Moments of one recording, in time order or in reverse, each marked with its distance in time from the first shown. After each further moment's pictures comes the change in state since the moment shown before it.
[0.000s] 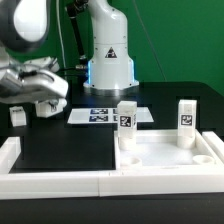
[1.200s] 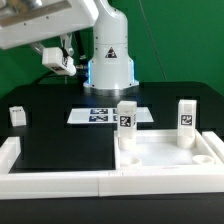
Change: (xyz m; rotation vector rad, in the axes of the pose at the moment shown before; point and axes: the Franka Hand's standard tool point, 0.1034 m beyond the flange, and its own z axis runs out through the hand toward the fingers) arm -0.014 -0.129 -0.116 -0.140 0.561 -0.220
